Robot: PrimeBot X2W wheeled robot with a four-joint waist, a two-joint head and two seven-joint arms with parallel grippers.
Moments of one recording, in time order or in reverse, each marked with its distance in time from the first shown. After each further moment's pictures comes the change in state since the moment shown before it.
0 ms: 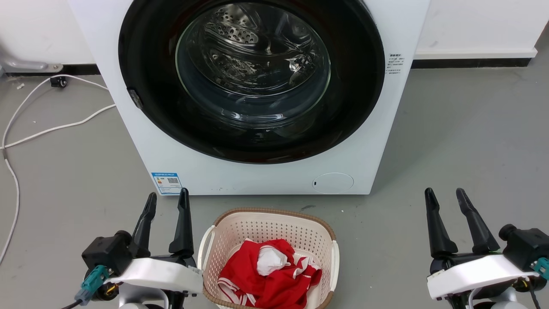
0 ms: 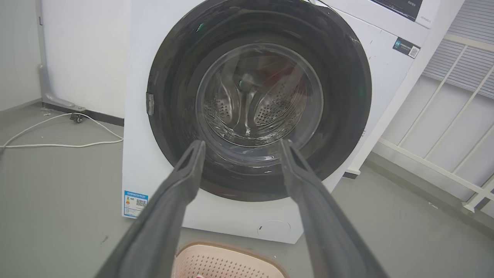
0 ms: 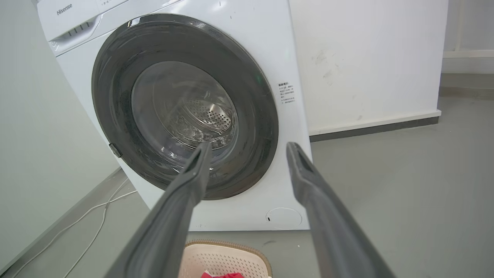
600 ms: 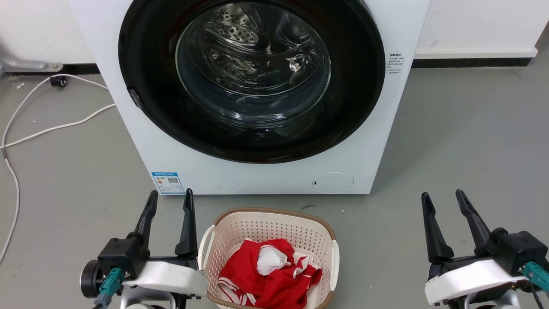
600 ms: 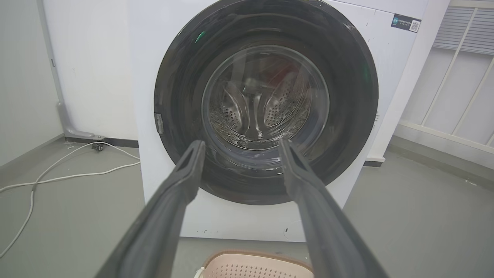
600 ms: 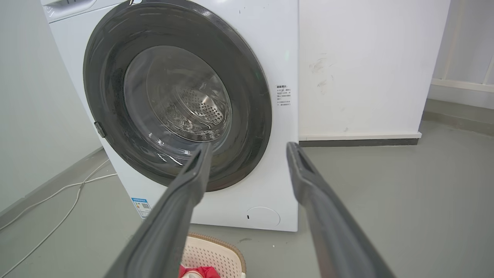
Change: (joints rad) left arm 0.005 0.002 -0.015 -0.002 0.171 0.024 -0.040; right arm 0.018 0.001 0.002 -0.020 -0.151 0.000 -0.009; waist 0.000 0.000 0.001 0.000
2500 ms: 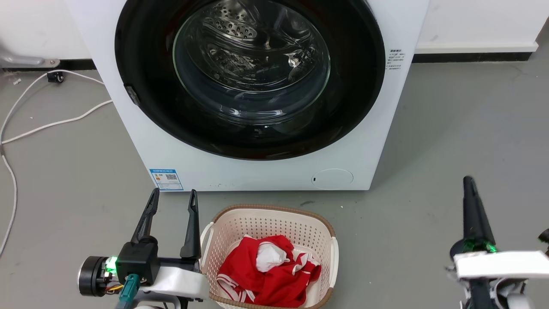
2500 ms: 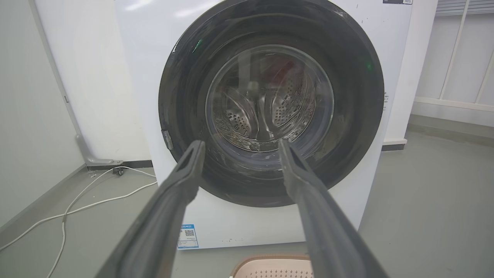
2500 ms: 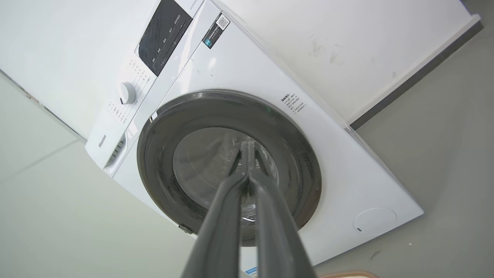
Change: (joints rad) left arm 0.006 0.002 -0.012 -0.003 0.180 0.042 -0.045; right arm -0.045 0.002 -0.008 0.046 0.651 0.000 -0.071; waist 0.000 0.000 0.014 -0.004
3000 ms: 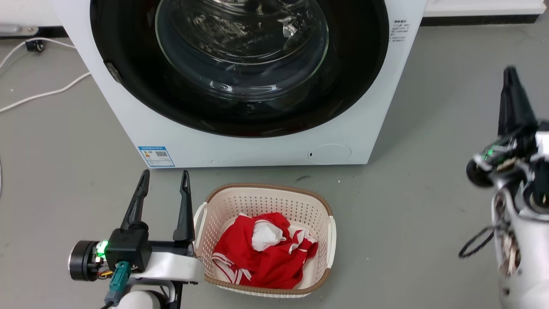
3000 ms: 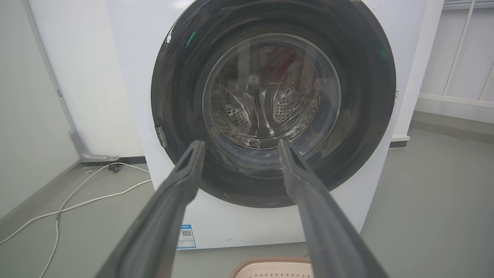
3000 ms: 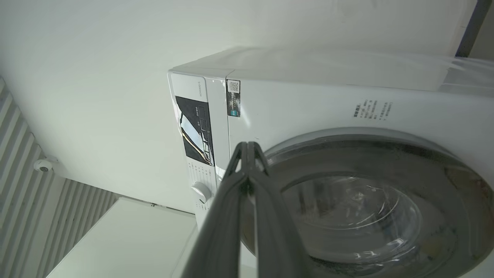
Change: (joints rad) left arm -0.044 0.000 0.022 -0.026 0.000 0.000 -0.001; right arm -0.473 -0.043 -0.126 0.254 0.807 0.000 0.192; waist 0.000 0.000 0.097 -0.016
